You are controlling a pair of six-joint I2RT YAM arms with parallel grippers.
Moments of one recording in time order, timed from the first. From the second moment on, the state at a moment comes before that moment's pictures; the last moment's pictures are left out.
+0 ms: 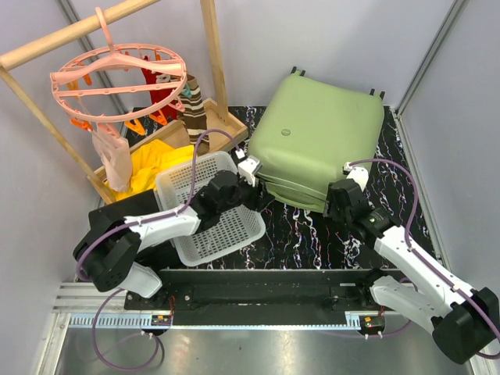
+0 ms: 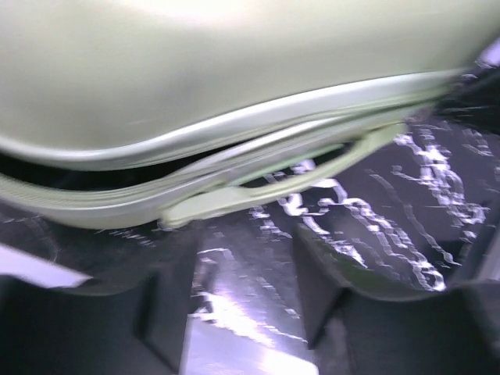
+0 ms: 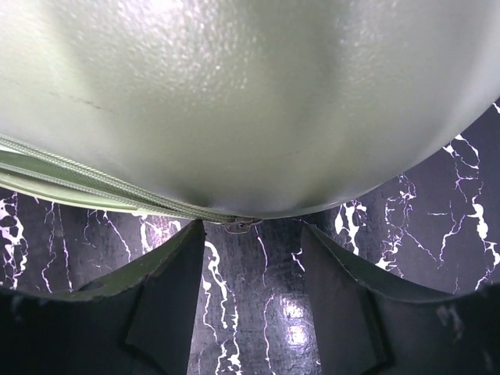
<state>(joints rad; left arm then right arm) -0.77 1.46 0.74 0.39 0.16 -0.26 0.52 0.92 0.68 -0.54 0.43 0.51</state>
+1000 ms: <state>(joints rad) -1.07 1.82 0.78 0.74 -0.22 -1.12 0.52 0.85 0.57 -0.41 0.45 0.63</state>
